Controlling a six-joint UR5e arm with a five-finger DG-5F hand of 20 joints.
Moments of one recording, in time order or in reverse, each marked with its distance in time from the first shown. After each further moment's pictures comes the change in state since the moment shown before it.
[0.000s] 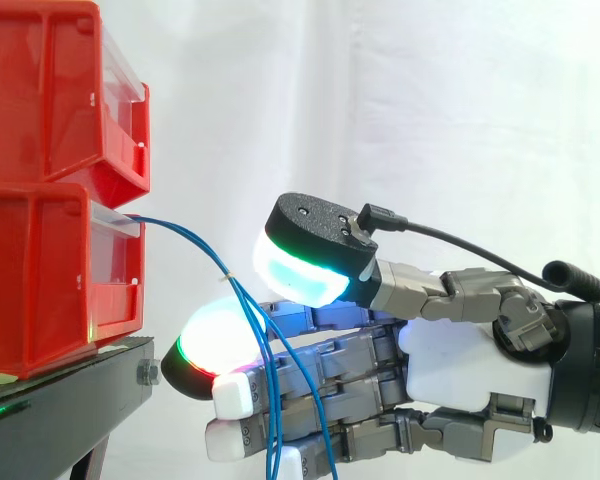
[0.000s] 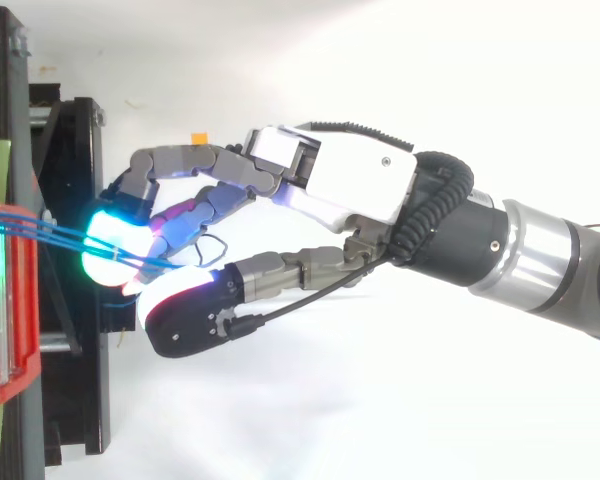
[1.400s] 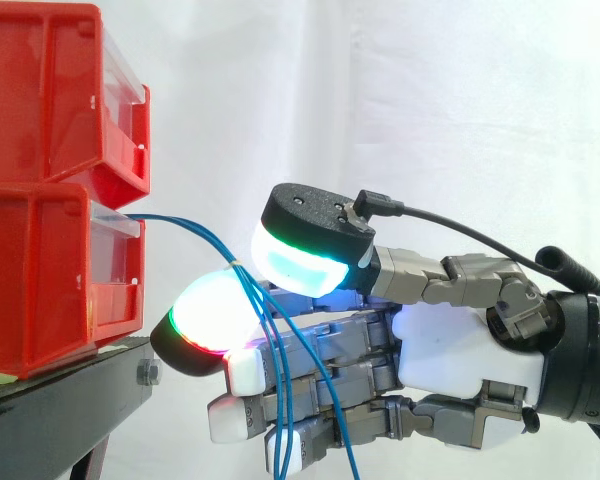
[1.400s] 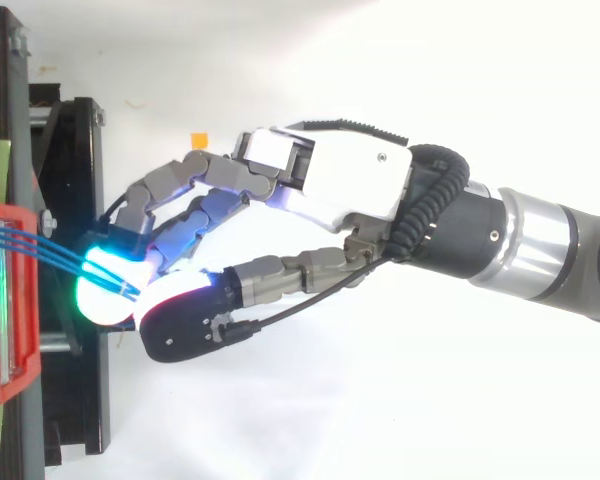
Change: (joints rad) arm -0.019 0.000 0.000 0.031 -0.081 0.017
